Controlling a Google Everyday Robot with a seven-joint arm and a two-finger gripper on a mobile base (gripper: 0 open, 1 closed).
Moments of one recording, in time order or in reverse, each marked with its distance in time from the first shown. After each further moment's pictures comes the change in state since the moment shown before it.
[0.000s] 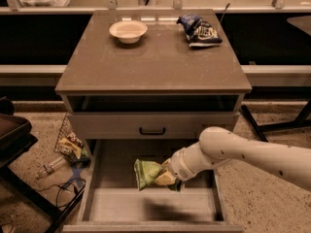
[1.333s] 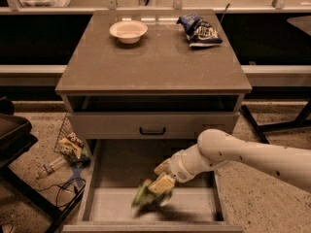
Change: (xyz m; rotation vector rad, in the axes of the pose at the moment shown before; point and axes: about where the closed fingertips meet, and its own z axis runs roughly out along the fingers) arm 0.006 0.002 0.012 -0.018 -0.001 0.011
